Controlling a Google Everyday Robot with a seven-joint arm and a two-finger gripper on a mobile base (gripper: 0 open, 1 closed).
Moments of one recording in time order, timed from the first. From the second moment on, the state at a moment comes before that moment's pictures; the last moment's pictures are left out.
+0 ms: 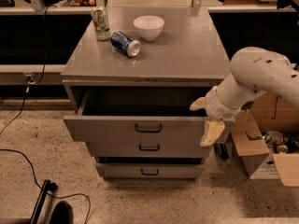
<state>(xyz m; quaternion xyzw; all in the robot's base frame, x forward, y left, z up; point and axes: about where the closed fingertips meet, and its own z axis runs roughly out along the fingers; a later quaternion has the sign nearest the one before) 0.546 -0.169 0.722 -0.74 0.64 0.05 0.18</state>
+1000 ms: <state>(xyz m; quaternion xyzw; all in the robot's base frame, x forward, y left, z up) 0.522 -0.157 0.729 -0.77 0.62 0.10 0.12</state>
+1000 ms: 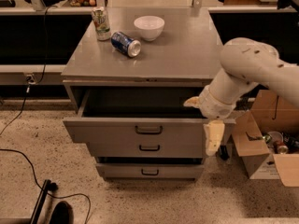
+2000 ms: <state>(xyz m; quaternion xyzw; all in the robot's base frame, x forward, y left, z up) 0.543 -0.140 0.676 -0.75 0.65 0.14 0.08</state>
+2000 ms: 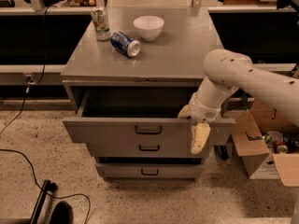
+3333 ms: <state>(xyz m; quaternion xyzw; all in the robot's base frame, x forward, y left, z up) 0.478 -0.141 0.731 -0.77 0.60 0.17 0.08</state>
